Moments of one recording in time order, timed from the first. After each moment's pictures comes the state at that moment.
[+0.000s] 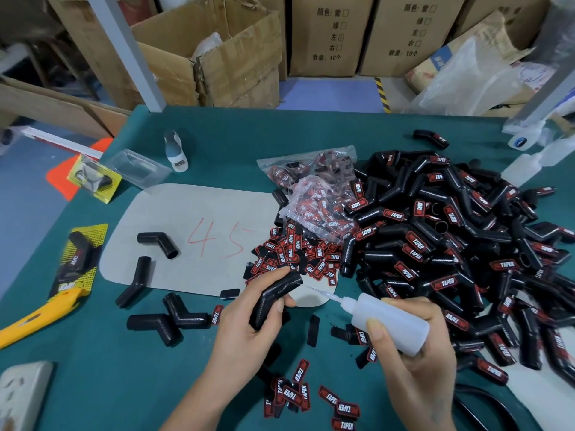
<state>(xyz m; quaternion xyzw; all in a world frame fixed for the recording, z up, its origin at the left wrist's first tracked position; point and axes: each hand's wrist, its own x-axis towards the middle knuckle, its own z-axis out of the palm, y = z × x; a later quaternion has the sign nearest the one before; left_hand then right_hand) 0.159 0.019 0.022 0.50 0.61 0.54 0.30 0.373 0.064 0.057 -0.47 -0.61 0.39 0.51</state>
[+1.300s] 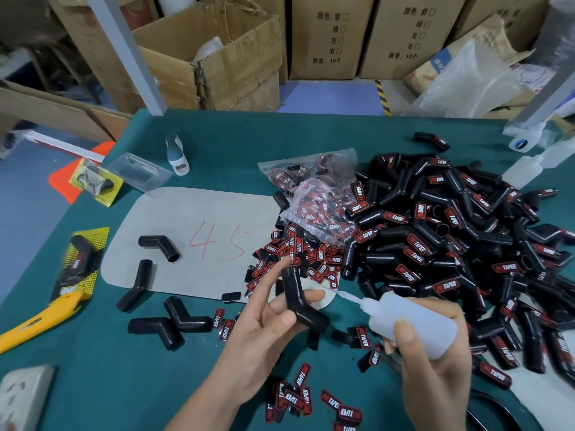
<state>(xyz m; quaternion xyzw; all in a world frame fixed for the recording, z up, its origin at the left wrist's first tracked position) 0.166 0.022 0.021 0.29 0.36 0.62 0.64 0.382 0.066 0.051 -0.46 -0.51 0.48 0.55</state>
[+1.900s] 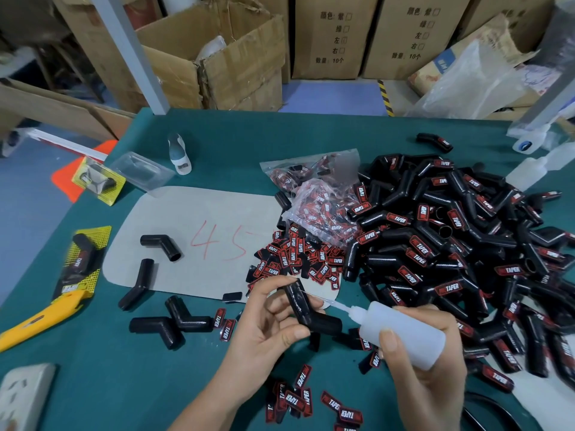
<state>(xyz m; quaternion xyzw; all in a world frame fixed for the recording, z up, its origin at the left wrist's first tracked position) 0.171 0.024 0.019 0.38 0.39 0.65 0.53 0.369 0.060 0.061 -0.46 -0.58 0.41 0.54</state>
